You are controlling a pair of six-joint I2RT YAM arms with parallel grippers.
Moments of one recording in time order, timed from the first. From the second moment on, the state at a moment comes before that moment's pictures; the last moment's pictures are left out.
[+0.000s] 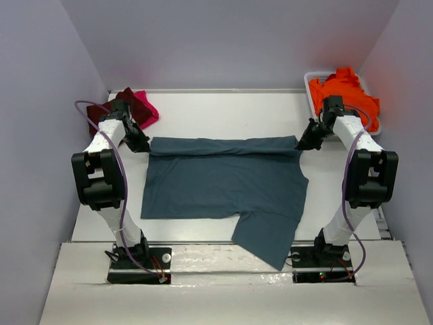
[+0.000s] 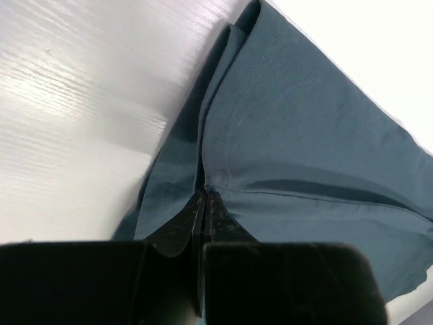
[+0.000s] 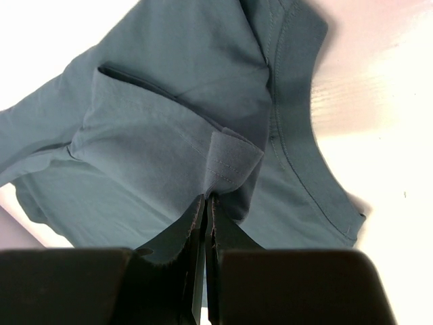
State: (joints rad) left arm 0.13 1.82 1.39 -0.74 0.17 -0.50; right arm -0.08 1.80 1.45 -0.84 -0.34 0.49
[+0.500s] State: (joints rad) left arm 0.13 1.83 1.39 -0.73 0.19 -0.49; right arm -0.08 1.80 1.43 -0.87 -0.33 0.47
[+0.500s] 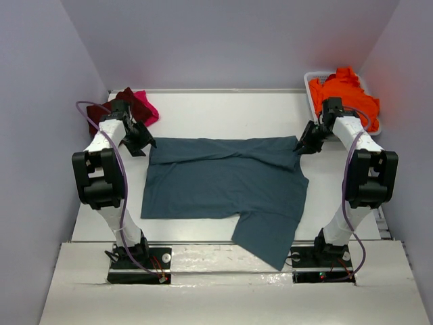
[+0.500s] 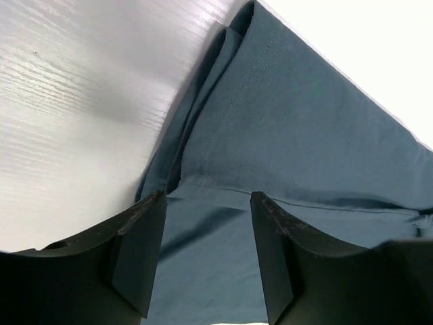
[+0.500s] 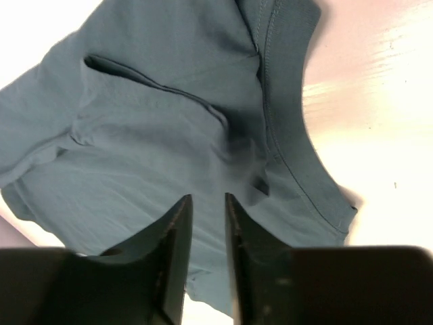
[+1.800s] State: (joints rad) left arm -0.06 2.09 1.73 -0.78 0.27 -0.47; right arm -0.06 2.12 1.74 -0.85 -0.46 0.49
